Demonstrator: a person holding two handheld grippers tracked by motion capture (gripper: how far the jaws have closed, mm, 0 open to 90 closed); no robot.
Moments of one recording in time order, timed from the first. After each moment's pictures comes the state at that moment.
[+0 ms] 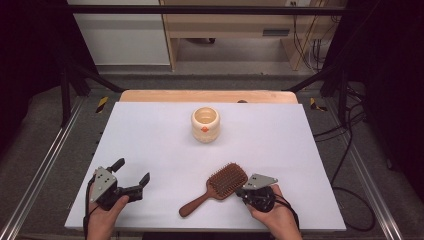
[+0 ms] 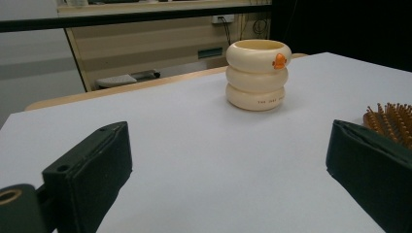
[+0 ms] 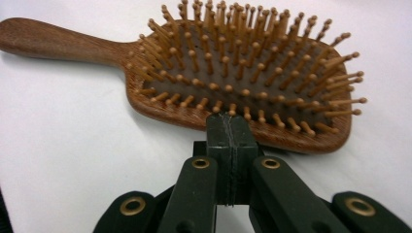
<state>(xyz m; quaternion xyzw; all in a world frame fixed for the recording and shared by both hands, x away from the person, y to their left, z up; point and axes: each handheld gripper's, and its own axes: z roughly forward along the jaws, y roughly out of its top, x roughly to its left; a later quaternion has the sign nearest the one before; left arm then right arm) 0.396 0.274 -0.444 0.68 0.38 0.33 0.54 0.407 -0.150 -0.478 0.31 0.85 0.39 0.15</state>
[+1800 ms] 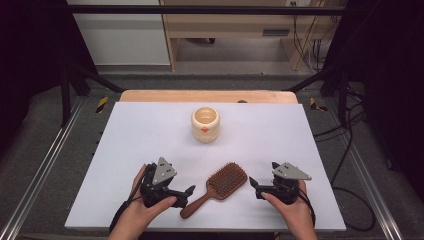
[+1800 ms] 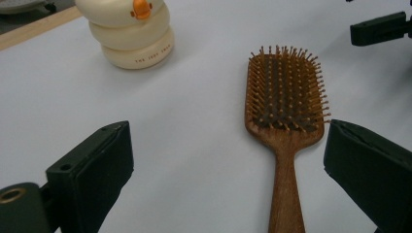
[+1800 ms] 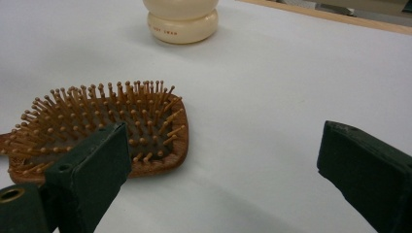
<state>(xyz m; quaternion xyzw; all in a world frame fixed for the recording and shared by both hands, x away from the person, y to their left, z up) 0.396 0.149 -0.389 0.83 0.34 0.20 0.39 0.418 -0.205 -0.459 0.42 0.74 0.45 0.25</state>
